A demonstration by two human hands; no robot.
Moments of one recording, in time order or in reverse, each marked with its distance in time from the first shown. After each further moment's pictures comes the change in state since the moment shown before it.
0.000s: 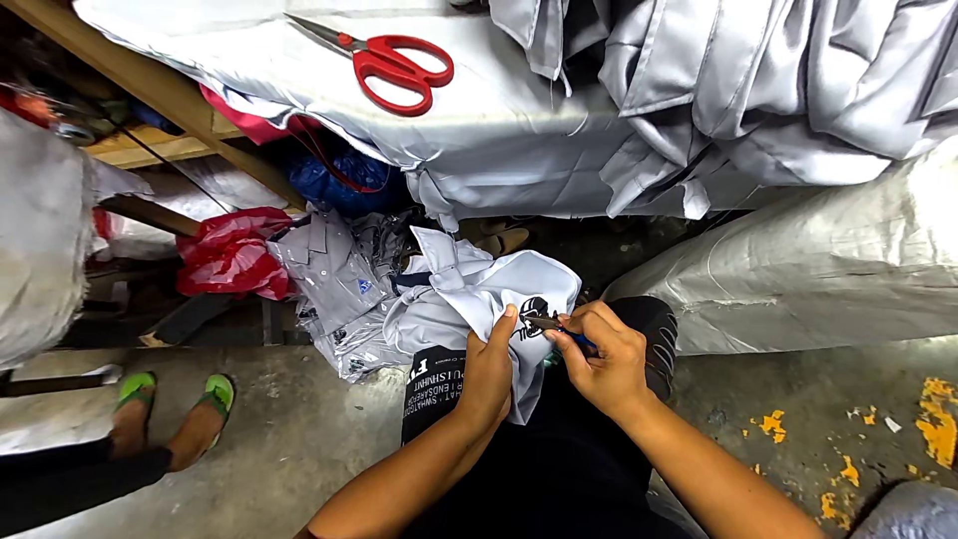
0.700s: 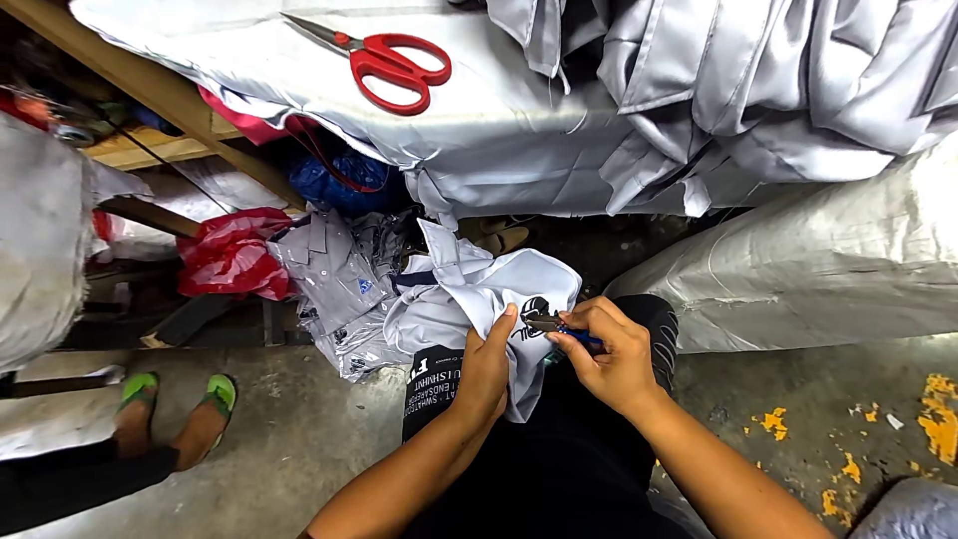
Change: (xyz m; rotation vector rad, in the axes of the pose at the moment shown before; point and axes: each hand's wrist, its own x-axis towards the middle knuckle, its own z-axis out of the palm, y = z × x) left_hand 0.003 0.001 -0.005 0.000 -0.047 -0.025; right_hand 0.003 0.006 -0.009 0.077 -0.074 0.008
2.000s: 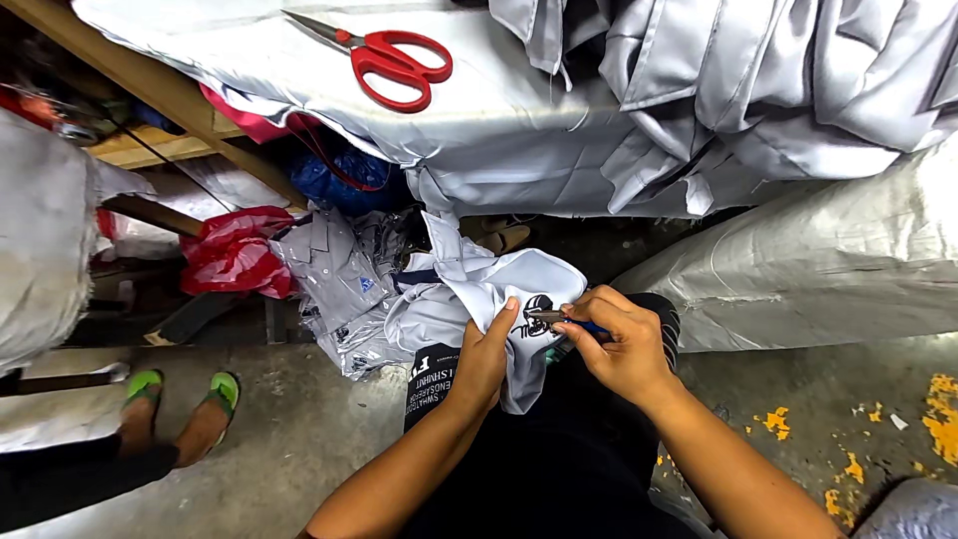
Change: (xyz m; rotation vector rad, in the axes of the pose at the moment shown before) left_hand 0.004 0.008 -0.004 0.083 -0.057 0.028; right_hand 0.015 0.000 -0.013 -0.006 -0.053 -0.037
